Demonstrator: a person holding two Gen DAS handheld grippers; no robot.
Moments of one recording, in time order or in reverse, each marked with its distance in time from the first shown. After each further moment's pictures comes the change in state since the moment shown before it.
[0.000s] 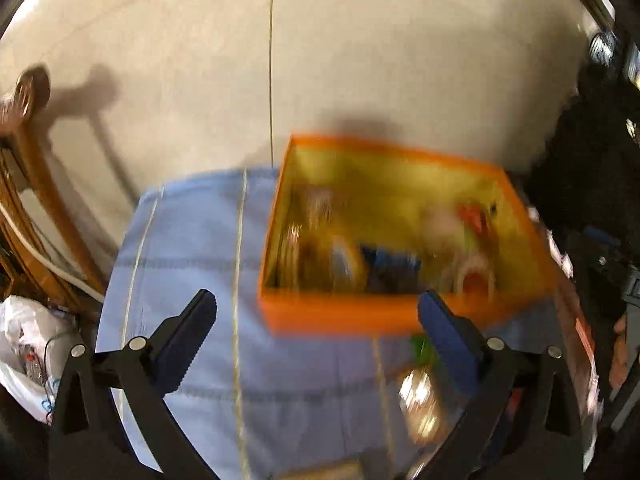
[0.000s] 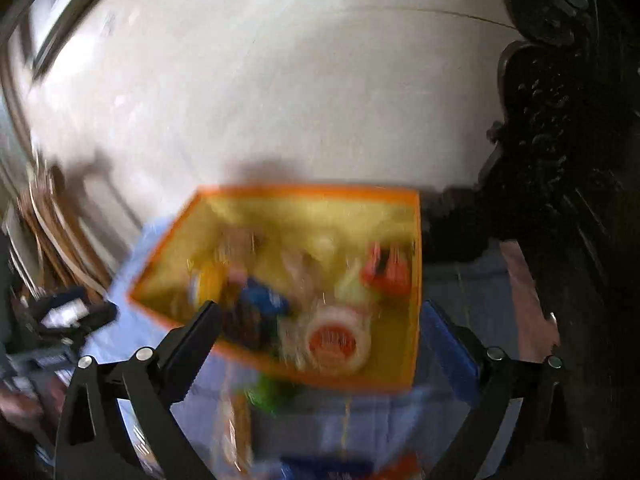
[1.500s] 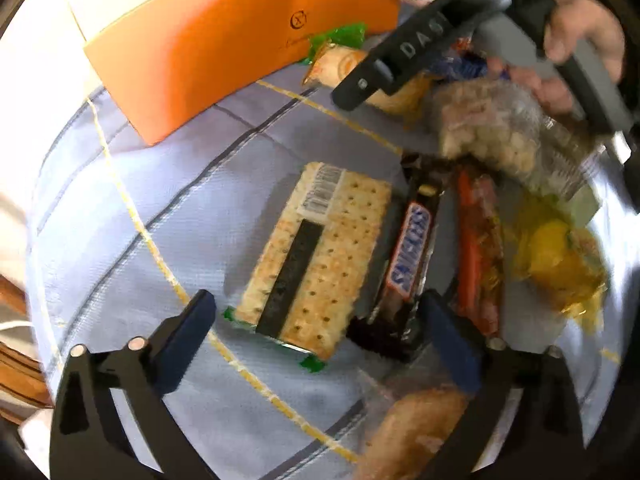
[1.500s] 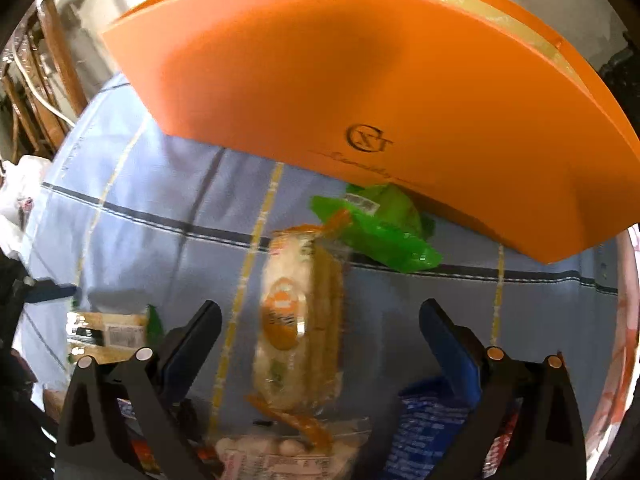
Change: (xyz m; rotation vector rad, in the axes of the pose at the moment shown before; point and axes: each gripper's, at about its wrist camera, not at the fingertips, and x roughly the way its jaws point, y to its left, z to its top) left arm 0.048 0.024 -0.202 0.697 0.201 -0.250; right arm 0.138 0.117 -0.123 -0.158 0.414 -0.059
